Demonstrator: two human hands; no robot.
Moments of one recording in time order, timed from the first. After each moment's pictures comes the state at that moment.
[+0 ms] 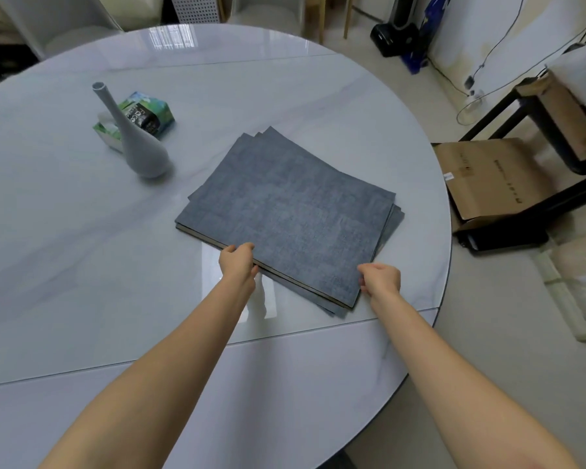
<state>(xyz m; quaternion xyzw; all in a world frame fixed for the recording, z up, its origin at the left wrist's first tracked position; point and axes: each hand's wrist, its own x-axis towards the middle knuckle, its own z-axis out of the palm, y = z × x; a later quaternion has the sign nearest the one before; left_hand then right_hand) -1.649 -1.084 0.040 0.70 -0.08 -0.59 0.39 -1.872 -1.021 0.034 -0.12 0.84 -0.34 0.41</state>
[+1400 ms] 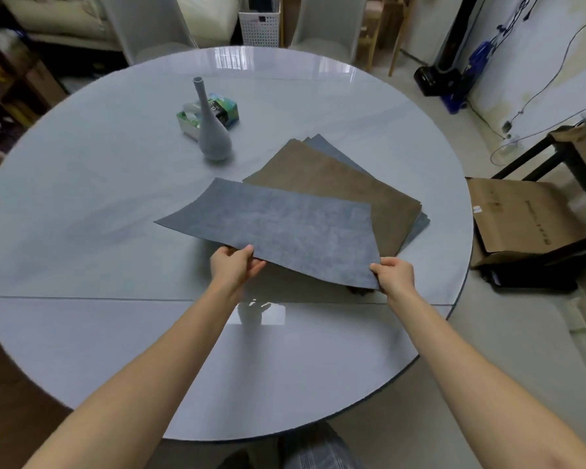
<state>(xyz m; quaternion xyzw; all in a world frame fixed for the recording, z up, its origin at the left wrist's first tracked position) -1.576 -0.971 0.105 0.64 -0.13 -0.57 0.51 -1.841 -0.968 0.082 -0.26 0.79 -0.35 0.43</state>
